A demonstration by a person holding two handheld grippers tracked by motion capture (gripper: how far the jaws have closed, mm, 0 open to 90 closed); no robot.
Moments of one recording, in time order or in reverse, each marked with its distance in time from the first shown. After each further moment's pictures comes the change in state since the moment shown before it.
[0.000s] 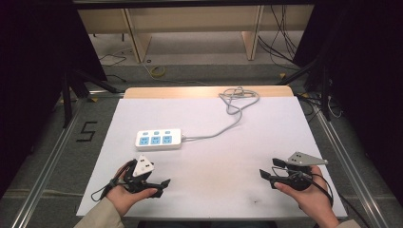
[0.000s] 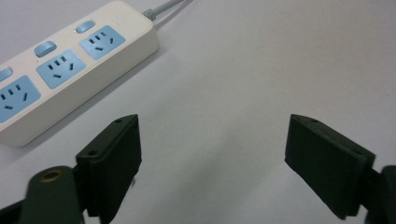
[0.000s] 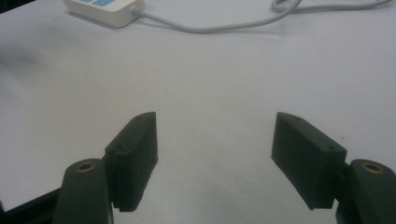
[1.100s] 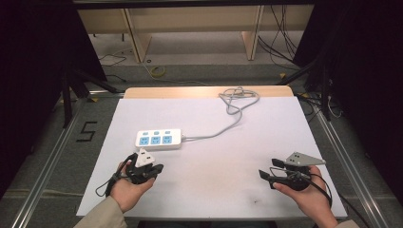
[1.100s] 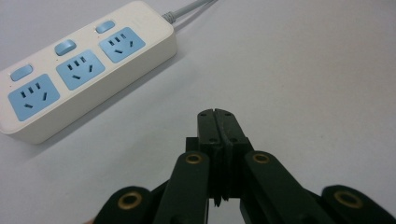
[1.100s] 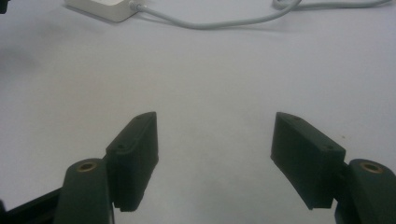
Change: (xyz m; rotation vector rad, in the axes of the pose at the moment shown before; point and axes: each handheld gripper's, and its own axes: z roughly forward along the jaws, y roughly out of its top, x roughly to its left) left arm 0.008 0.017 0.004 0.024 0.041 -0.066; right arm 0.002 0.000 0.003 0.013 -0.007 -0.013
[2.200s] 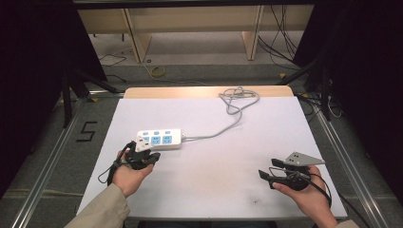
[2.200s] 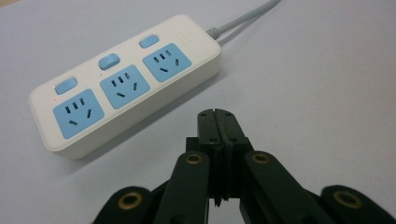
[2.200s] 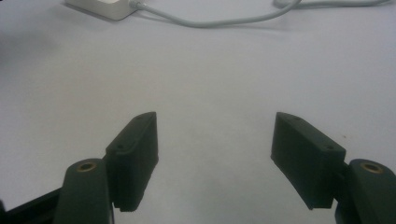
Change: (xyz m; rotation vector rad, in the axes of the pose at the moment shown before) left arm 0.027 0.019 0.014 0.002 0.070 -0.055; right arm 0.000 0.000 0.001 0.006 0.001 -0.003
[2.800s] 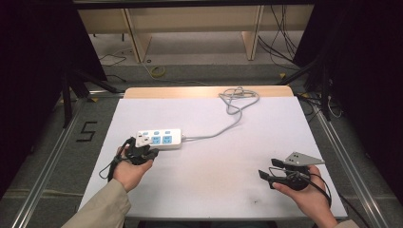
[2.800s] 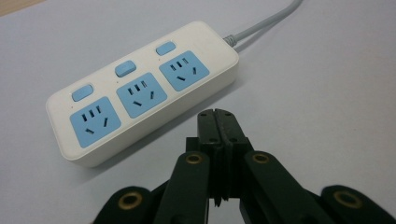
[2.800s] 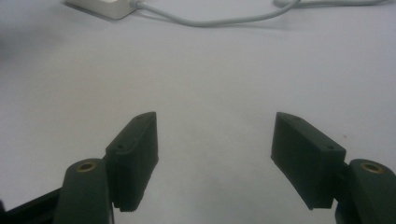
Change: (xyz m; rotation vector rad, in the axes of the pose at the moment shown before) left arm 0.008 0.006 0.006 0.002 0.028 -0.008; right arm 0.000 0.000 0.001 0.003 0.000 -0.002
